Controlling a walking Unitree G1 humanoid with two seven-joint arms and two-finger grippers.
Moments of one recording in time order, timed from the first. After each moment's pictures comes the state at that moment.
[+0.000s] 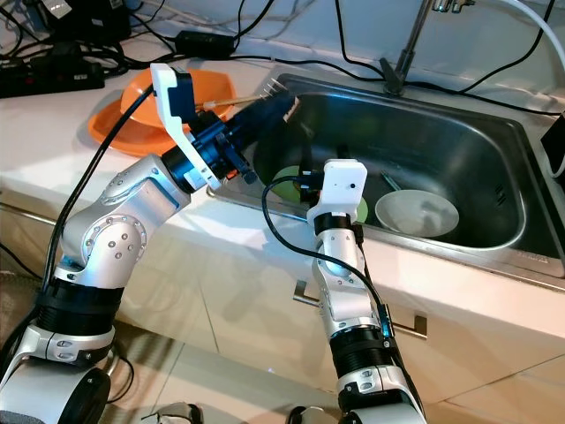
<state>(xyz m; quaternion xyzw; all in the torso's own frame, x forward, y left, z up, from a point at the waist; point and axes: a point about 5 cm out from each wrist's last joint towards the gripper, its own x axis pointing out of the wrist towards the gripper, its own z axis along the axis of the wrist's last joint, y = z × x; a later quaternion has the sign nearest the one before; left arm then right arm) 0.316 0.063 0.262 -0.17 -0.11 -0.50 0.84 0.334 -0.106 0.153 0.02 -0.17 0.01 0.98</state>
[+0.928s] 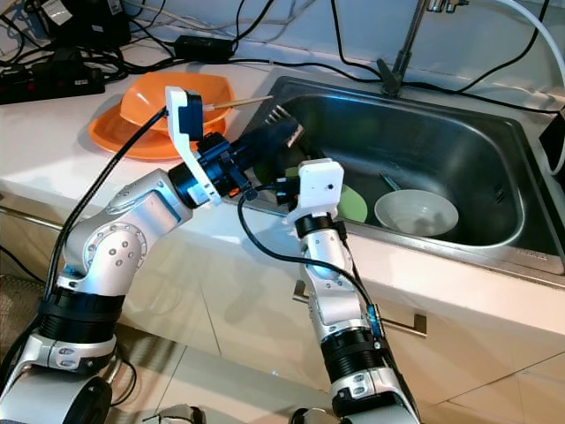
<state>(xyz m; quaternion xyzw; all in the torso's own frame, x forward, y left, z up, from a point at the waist) 0.315 0.061 0.242 -0.20 -0.06 -0.52 0.83 0.326 -0.076 0.160 0.01 -0.20 0.12 0.97</state>
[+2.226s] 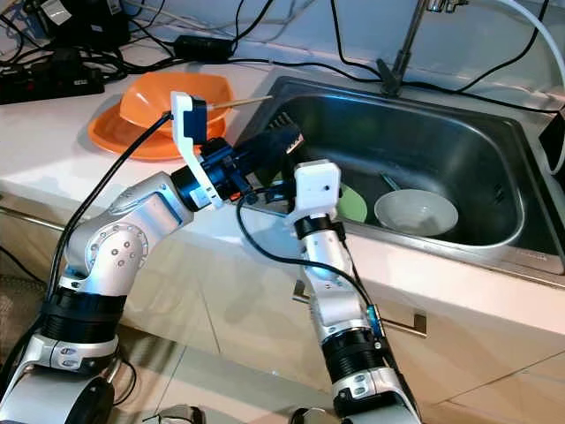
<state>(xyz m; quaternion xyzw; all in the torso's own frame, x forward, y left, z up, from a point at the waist) 0.316 0.062 0.239 -0.19 -0.05 -0.52 0.83 0.326 -0.078 0.157 0.00 -0.20 0.11 0.97</state>
